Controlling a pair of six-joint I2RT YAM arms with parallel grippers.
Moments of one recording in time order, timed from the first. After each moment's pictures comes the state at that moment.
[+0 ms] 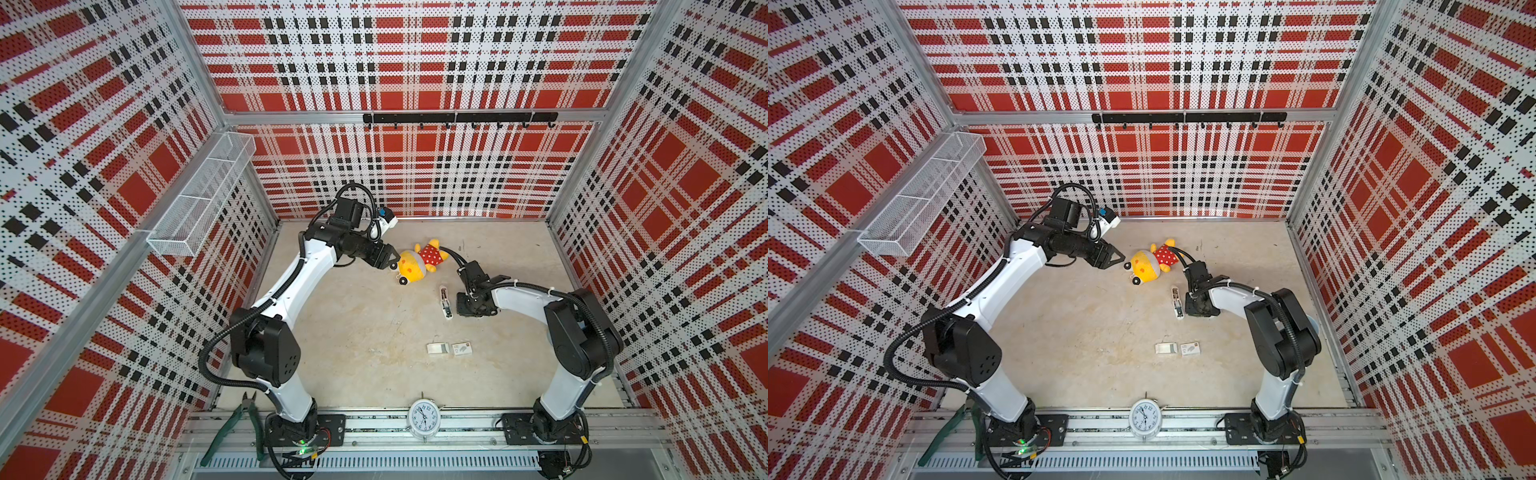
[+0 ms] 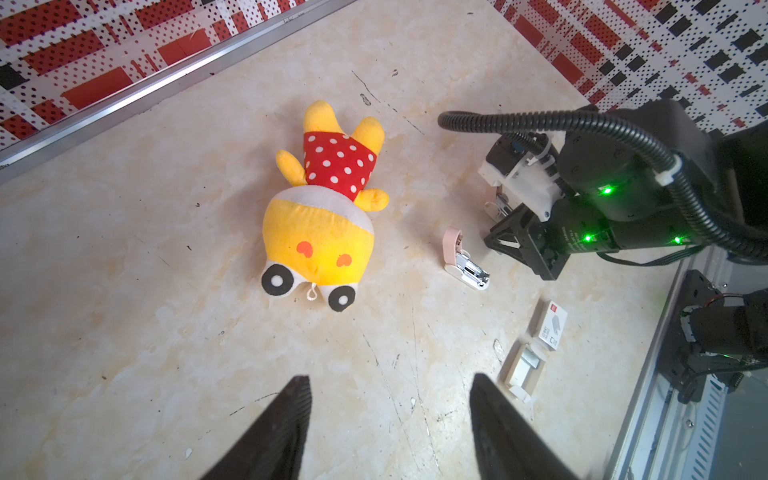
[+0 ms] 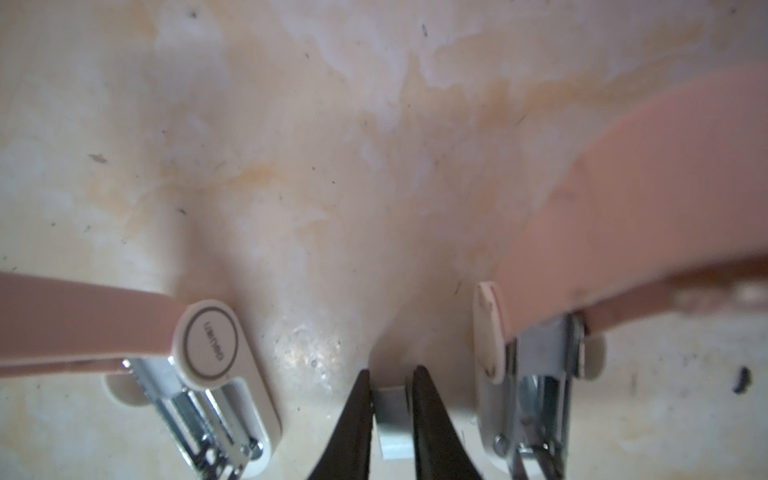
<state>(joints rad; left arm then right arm) -0.32 1.71 1.65 -0.84 0.52 0.26 0.46 1.78 1.04 -0.50 0.10 0.49</state>
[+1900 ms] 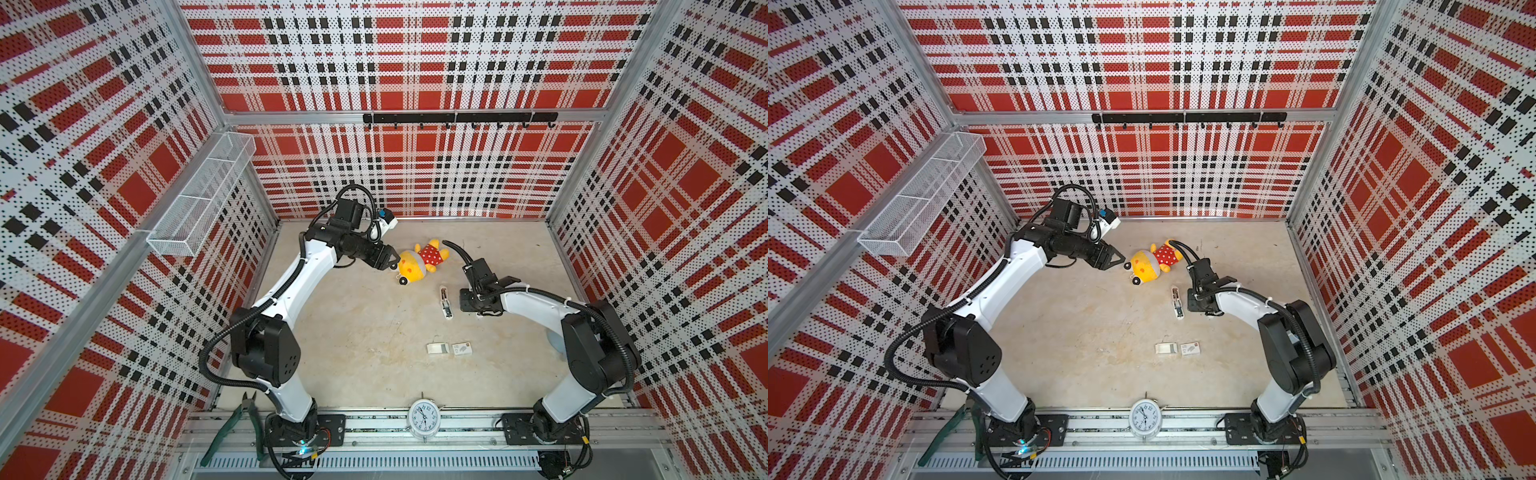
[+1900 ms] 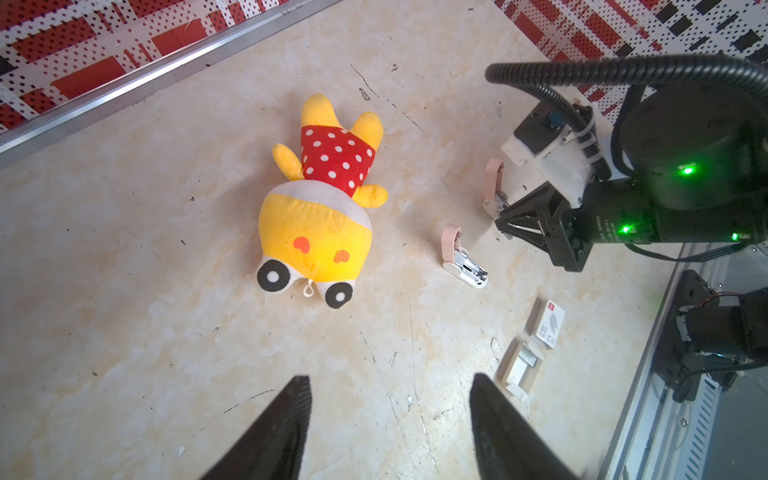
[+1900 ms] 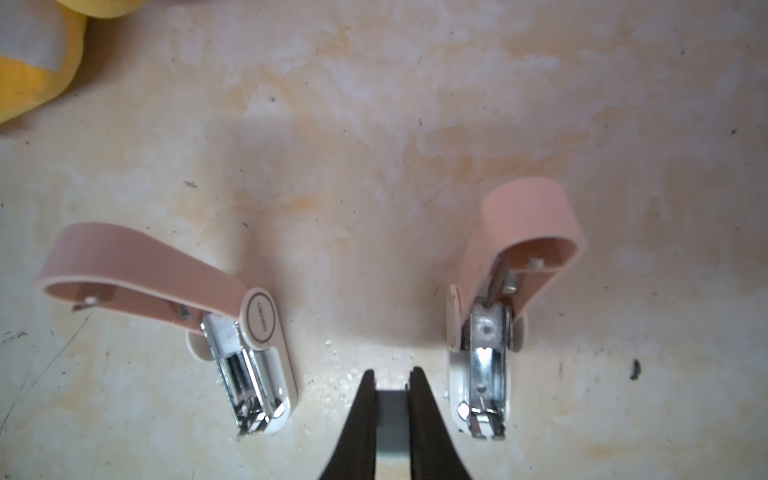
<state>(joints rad) -0.32 1.71 1.64 -0.84 0.52 0.24 0.46 1.65 1.00 -0.47 0.14 0.41</state>
